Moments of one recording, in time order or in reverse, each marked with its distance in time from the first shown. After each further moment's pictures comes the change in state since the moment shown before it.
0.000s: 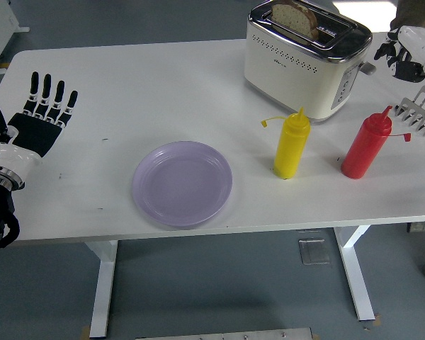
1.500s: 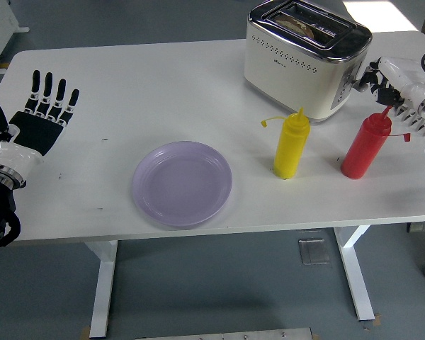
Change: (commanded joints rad) left arm -0.009 -0.002 0.004 0.000 -0.003 0.000 0.000; right arm 0.031 0.099 -0.145 -0.199 0.036 -0.093 0.049
